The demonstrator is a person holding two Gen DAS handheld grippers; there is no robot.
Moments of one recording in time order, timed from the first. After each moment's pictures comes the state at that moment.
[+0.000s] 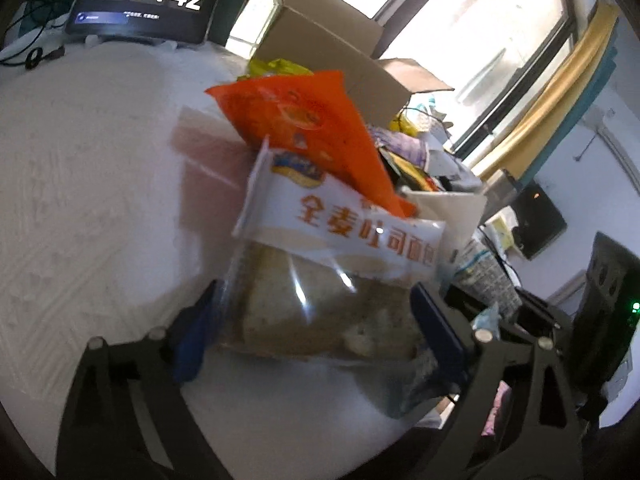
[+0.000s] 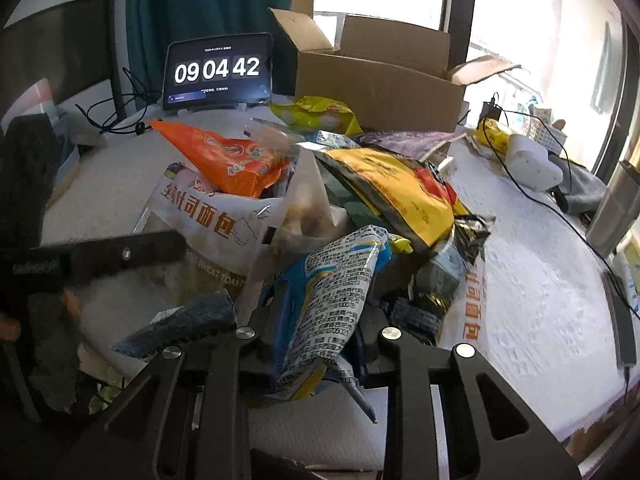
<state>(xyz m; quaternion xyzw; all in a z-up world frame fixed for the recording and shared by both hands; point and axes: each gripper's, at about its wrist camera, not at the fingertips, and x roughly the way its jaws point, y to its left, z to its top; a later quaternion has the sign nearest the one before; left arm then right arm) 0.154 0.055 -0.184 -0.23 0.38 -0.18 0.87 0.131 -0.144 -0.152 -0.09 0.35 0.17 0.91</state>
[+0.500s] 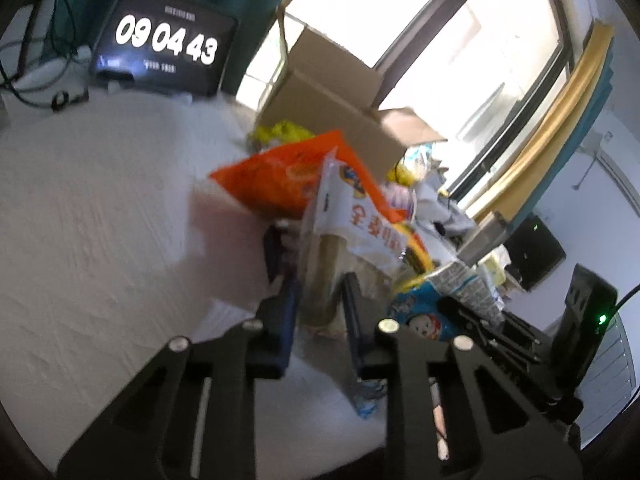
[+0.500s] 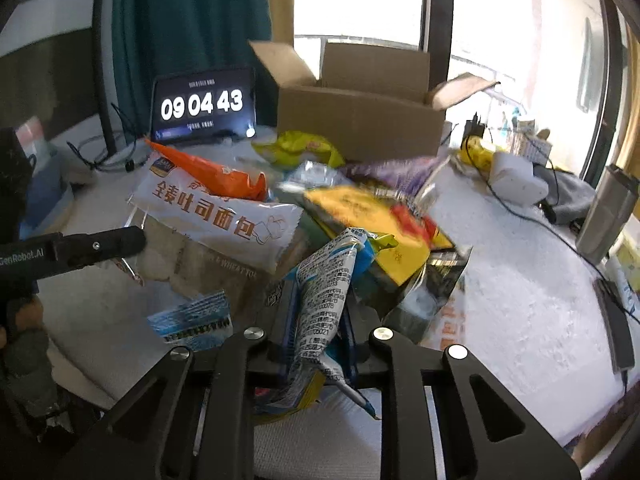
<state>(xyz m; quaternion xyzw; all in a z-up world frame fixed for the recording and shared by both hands) 0.135 0.081 -0.132 -0.25 0.32 -0.16 0.90 0.140 -0.159 -0.126 -0.06 0.31 0.16 0.93</state>
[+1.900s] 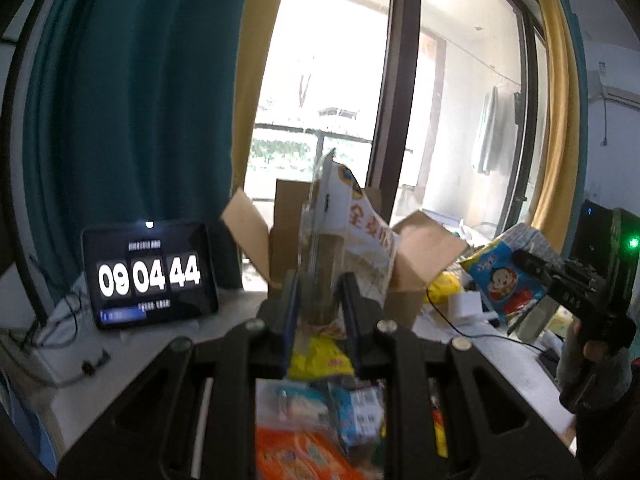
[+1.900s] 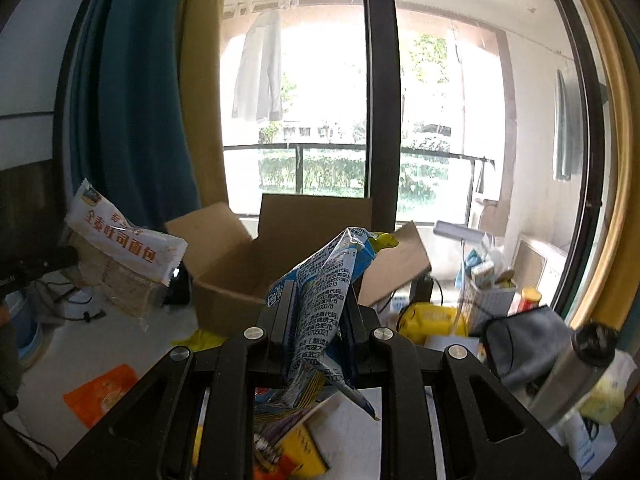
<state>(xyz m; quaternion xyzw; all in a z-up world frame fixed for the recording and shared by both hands) 0.249 0.046 0.035 -0.07 0.16 -0.07 0.98 0.282 -0.266 0.024 -0.02 0.13 0.15 0.98</state>
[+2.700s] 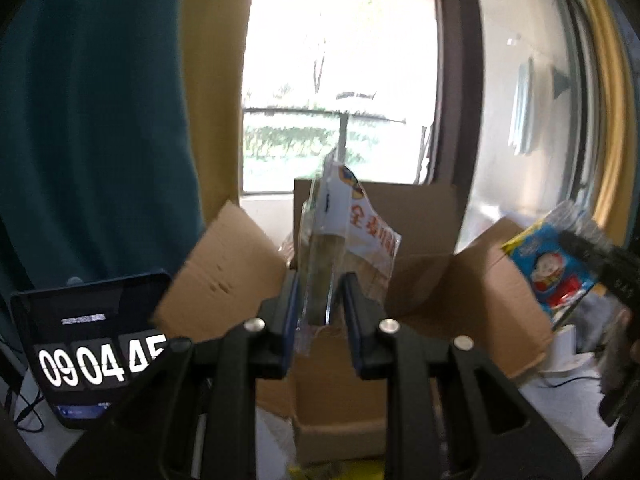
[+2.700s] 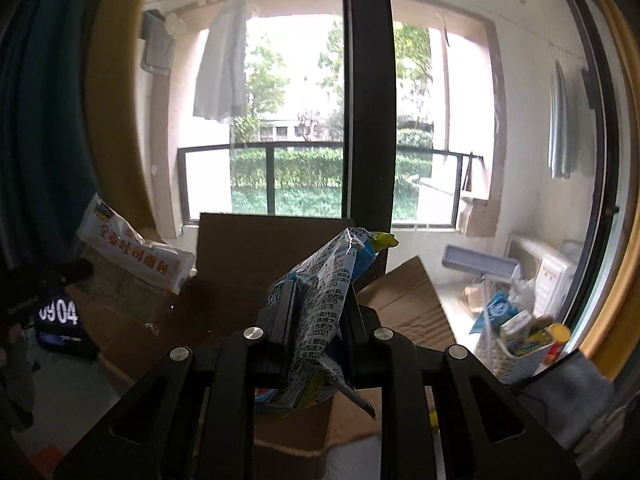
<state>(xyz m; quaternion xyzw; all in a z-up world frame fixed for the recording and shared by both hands) 0.490 0.045 0.001 -0.03 0.21 -0.02 0.98 0.474 -0.245 0.016 -0.01 0.15 0.11 0.98</state>
